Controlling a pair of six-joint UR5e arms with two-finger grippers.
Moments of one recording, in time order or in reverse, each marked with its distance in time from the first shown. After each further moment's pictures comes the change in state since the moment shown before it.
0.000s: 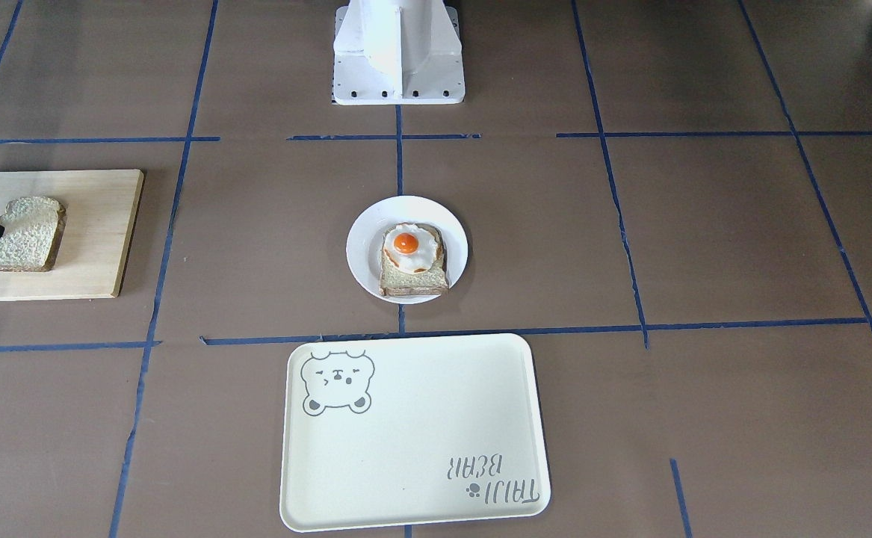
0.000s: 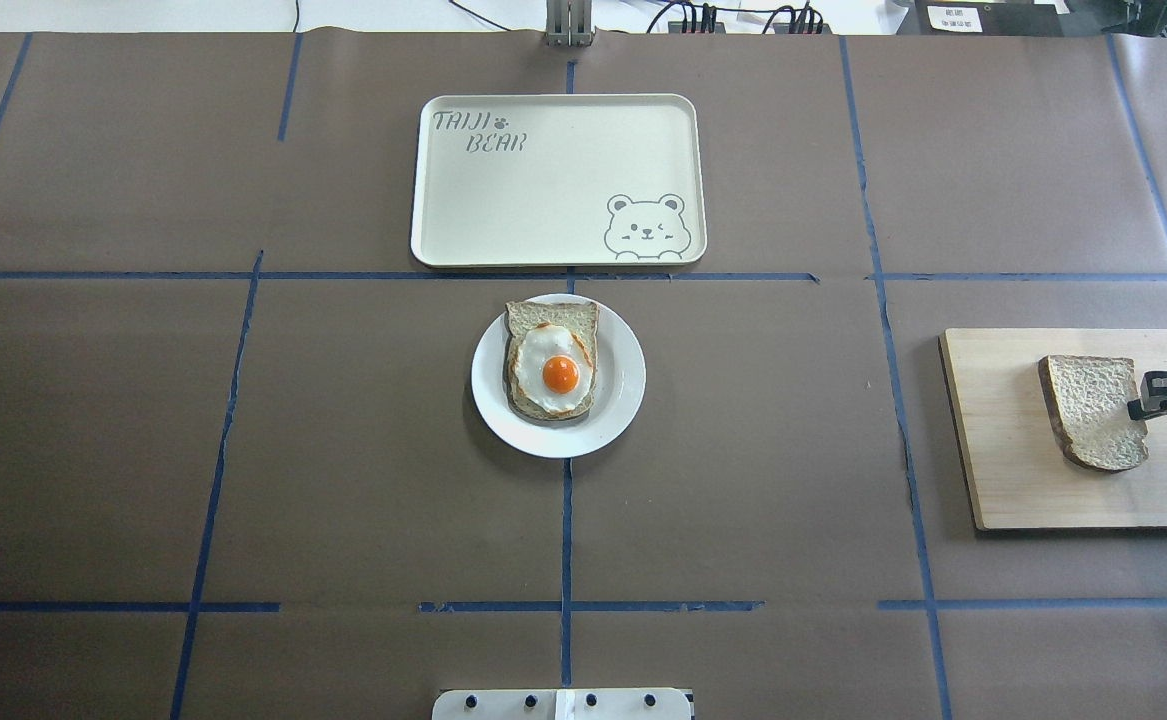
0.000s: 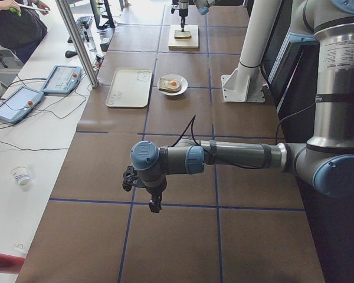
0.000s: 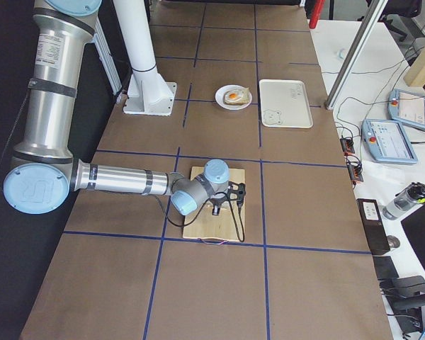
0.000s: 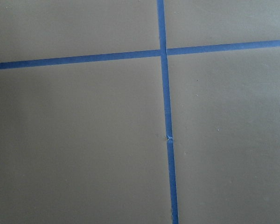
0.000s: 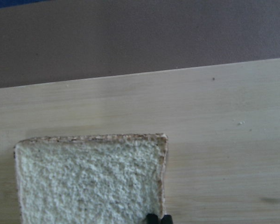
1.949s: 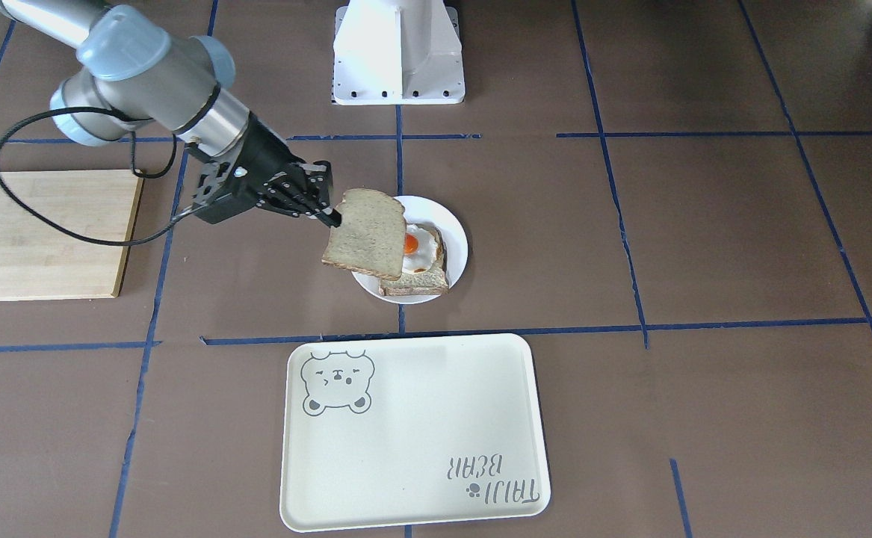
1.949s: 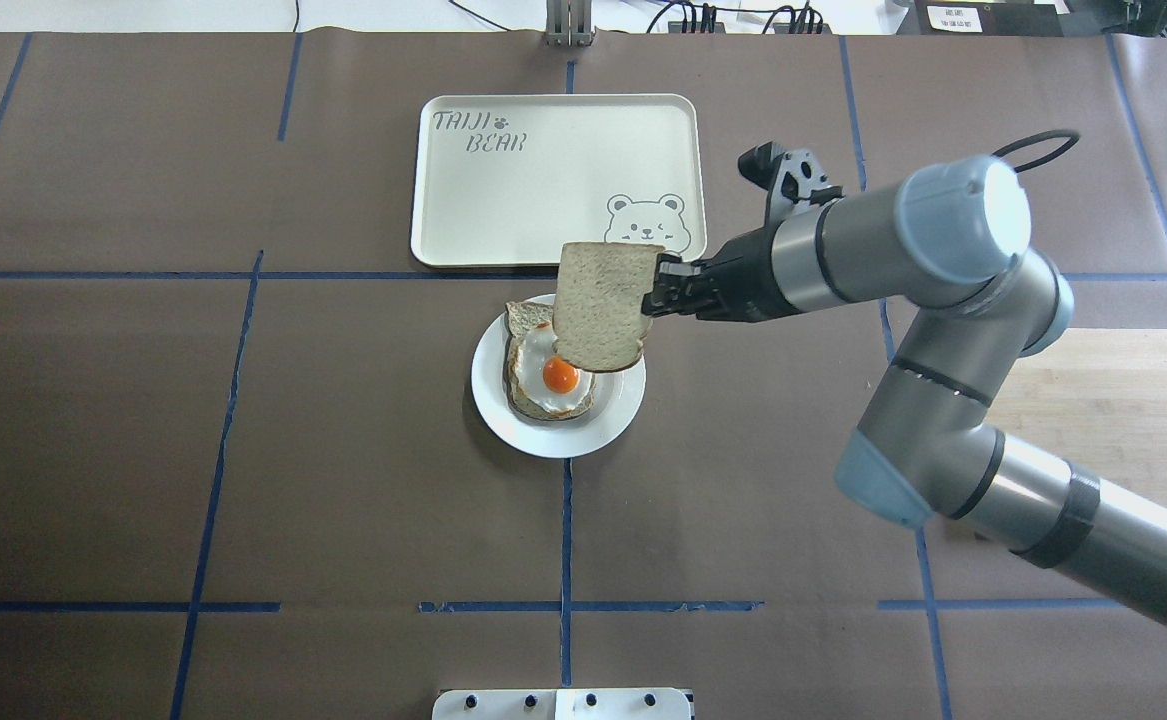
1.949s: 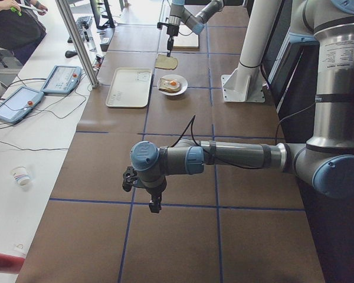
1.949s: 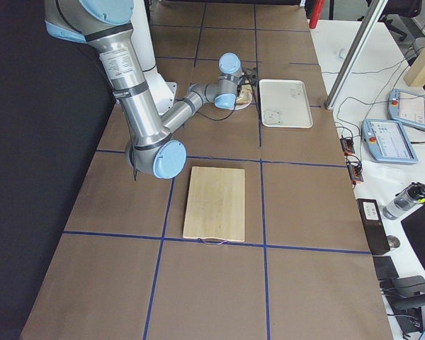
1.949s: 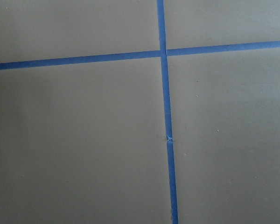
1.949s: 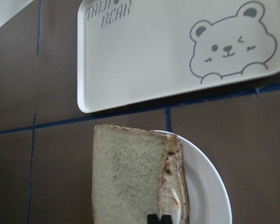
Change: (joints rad) left arm 0.000 -0.002 0.004 0.000 0.000 -0.001; right arm -0.442 0.666 0.125 -0.002 -0.325 0.639
